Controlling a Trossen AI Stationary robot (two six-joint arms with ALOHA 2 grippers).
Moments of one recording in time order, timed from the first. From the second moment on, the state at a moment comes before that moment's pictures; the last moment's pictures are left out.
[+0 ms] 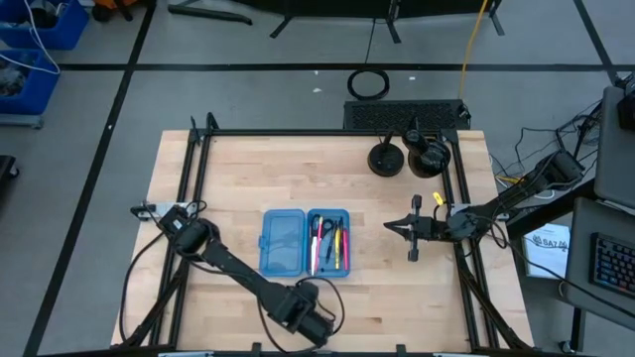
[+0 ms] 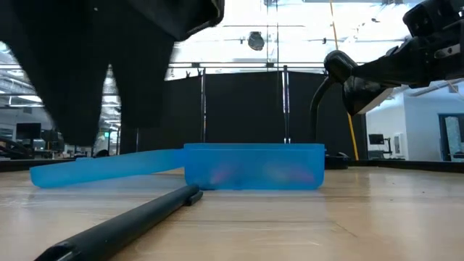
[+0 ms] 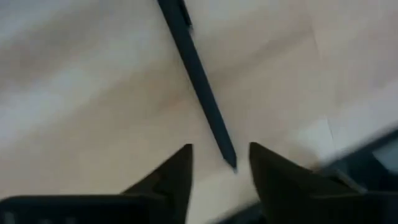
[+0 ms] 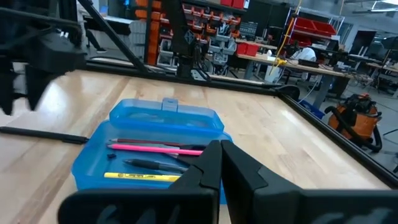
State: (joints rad) left arm -0.58 2.28 1.94 -1.01 0.01 -1.69; right arm 0.47 0.87 0.02 0.78 0.60 -0.12
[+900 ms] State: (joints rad) left arm -0.57 2.27 1.68 -0.83 -0.02 -1.75; right arm 0.47 0.87 0.02 0.77 0.60 -0.09
